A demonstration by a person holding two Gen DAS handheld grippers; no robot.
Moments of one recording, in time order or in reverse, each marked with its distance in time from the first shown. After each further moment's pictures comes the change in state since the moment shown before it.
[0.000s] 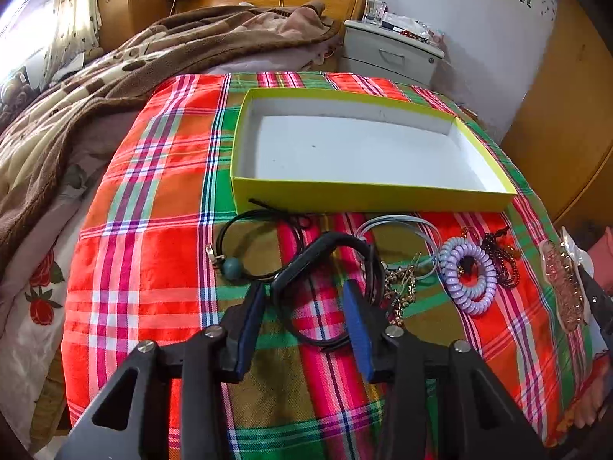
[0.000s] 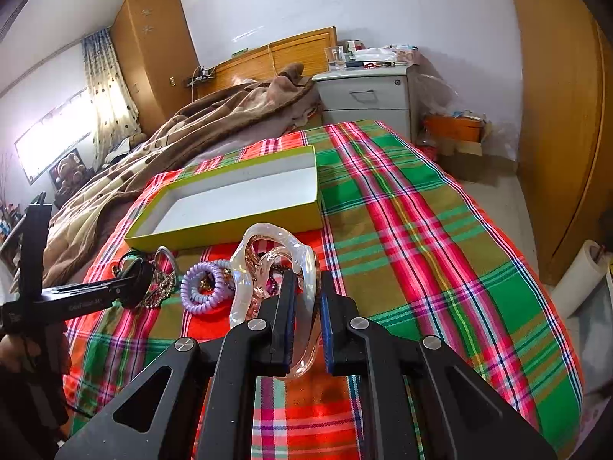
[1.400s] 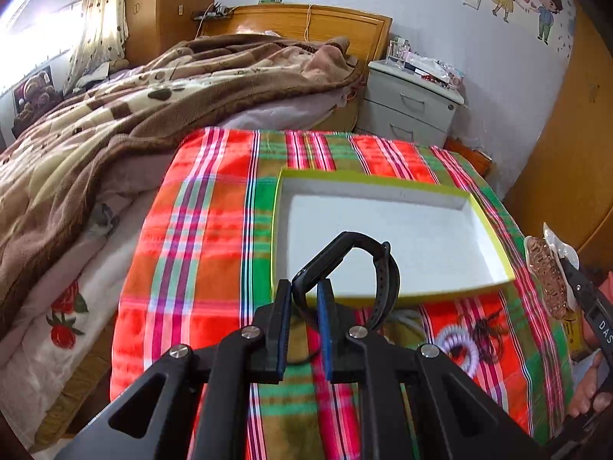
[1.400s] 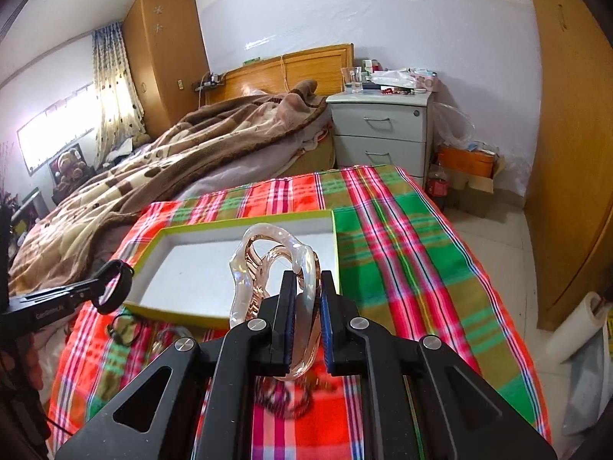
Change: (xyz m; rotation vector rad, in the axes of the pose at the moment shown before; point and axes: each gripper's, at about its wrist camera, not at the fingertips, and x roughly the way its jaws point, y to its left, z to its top) left arm -0.029 0.017 0.064 -0.075 -0.108 0.043; right arm 0.042 0.023 0.081 -0.080 -0.037 -0.009
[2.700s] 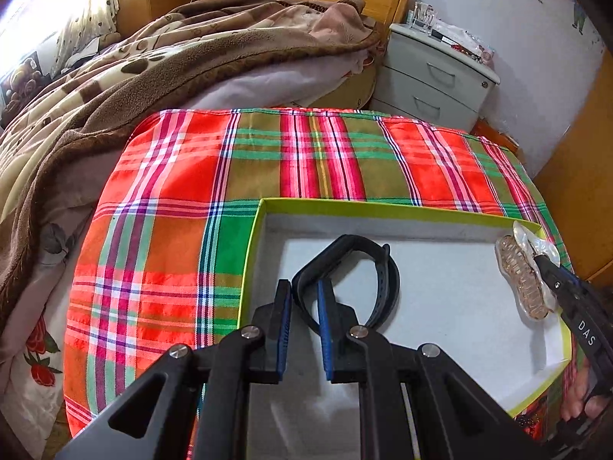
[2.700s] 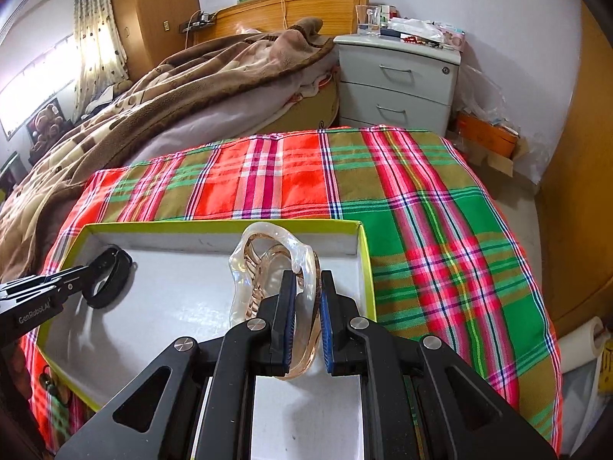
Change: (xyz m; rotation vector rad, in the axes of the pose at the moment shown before) left arm 0.123 -0.008 0.058 -0.015 0.149 0.030; right arm 0.142 0.009 0.037 -0.063 0.218 -0.049
